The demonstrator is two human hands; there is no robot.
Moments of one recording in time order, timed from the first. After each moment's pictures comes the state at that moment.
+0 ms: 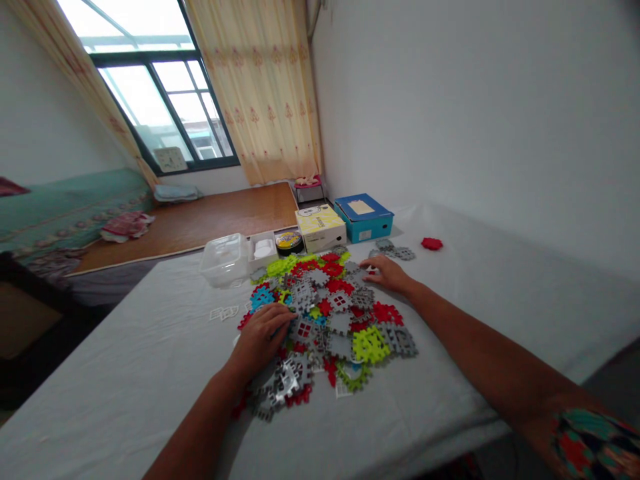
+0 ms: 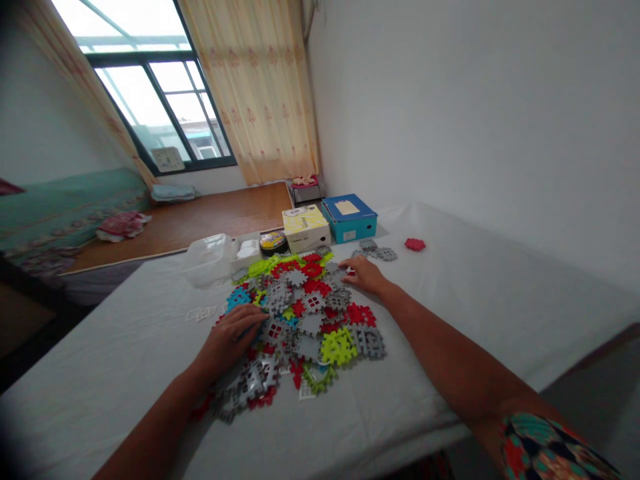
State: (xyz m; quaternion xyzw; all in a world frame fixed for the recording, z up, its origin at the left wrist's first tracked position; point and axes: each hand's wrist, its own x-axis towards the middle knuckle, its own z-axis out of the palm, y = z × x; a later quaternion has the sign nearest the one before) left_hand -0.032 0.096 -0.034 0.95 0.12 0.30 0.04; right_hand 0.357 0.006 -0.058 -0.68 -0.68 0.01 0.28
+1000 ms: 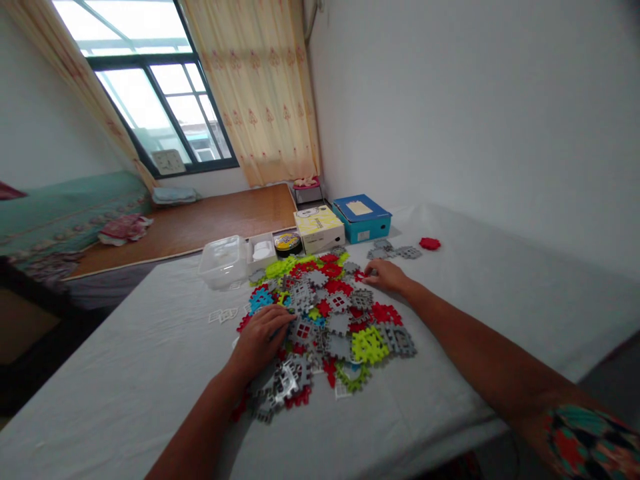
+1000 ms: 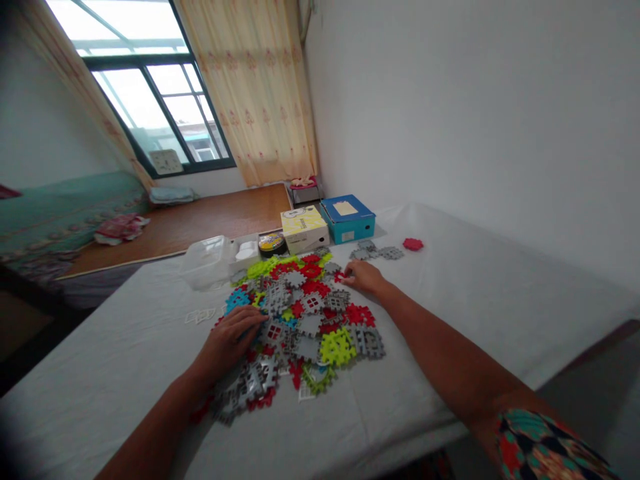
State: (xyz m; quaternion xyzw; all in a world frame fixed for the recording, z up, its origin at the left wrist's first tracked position) left_hand -0.032 0.098 -0.036 0.95 0.12 0.29 0.04; right_hand 0.355 0.008 -0.058 -0.76 -0.61 0.05 0.20
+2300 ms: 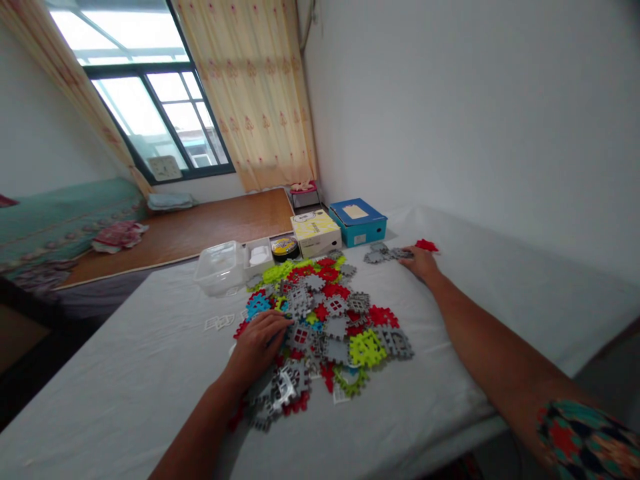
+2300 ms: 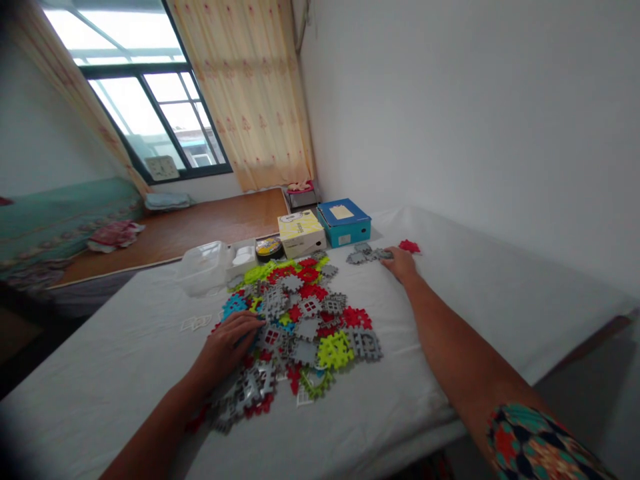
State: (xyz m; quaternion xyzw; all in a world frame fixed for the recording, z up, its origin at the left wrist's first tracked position) left_hand -0.031 0.098 -0.035 0.95 0.12 0.30 0.05; right_hand 0.477 -0.021 -0.092 -0.86 -0.42 -0.10 0.29
